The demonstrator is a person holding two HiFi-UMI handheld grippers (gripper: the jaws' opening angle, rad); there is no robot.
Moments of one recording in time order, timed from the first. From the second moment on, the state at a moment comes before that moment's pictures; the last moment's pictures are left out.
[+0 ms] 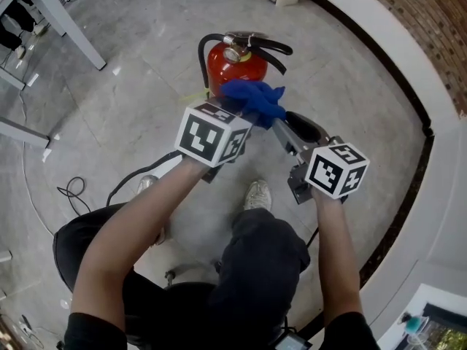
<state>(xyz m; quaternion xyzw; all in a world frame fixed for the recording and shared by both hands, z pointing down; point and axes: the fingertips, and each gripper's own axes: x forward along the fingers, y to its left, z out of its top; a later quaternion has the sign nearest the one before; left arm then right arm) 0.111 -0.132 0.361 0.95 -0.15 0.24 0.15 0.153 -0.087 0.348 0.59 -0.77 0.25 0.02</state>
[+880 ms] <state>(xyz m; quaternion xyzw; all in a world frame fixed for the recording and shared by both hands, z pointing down) 0.023 -0.273 0.374 0.92 -0.26 0.26 0.13 0.087 -0.136 0.358 0.53 -0.81 0.22 0.08</state>
